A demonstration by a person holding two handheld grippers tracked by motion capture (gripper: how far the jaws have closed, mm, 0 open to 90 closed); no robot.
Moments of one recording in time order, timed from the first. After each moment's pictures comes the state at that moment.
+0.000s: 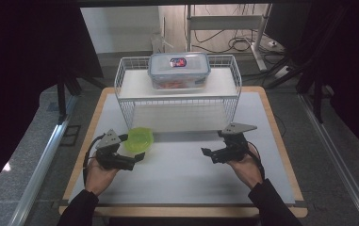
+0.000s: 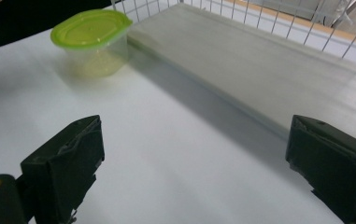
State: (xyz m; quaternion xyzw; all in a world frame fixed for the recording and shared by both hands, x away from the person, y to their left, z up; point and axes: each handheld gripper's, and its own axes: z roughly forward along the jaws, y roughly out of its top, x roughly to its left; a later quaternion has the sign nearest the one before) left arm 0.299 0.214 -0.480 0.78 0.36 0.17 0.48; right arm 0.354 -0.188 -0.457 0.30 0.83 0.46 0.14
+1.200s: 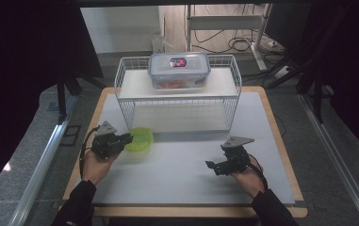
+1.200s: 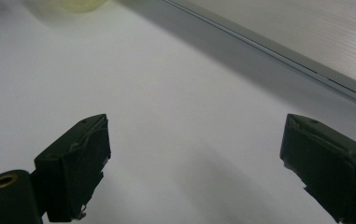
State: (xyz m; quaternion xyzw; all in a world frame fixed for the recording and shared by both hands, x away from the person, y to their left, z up) left arm 0.338 0.239 -0.481 0.78 0.42 0.18 0.43; right arm 0.342 -0.200 -0.498 0.31 0.85 0.40 0.13
